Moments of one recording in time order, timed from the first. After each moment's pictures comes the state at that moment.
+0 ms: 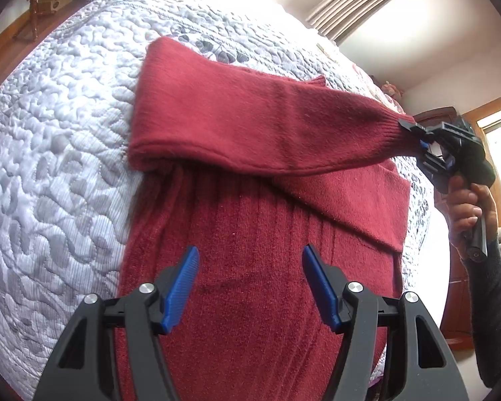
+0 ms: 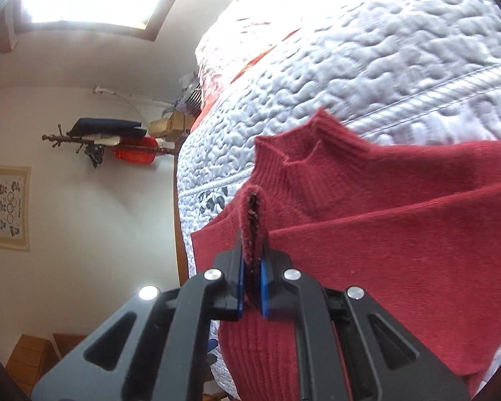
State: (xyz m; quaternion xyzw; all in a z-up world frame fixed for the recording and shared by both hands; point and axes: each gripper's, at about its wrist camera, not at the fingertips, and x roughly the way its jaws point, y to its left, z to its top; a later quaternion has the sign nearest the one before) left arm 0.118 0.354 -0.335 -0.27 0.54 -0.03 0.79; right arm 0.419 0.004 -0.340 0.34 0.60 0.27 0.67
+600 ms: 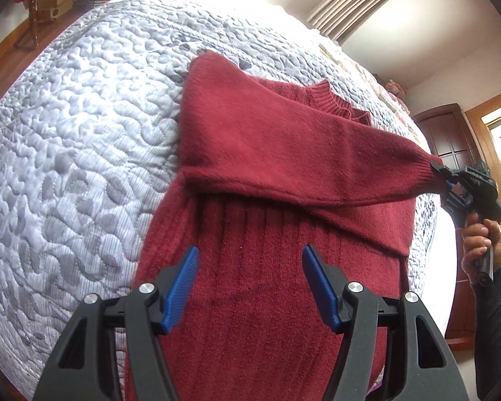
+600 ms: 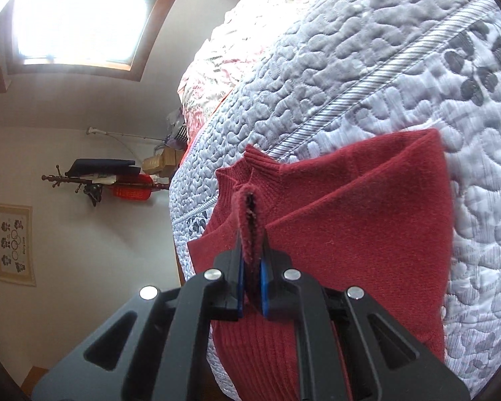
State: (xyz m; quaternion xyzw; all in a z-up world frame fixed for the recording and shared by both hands) left arm 0.133 0.359 -0.334 -0.25 0.55 -0.02 0.80; right arm 0.381 -0.100 -0.339 0.40 0.57 0.21 0.69
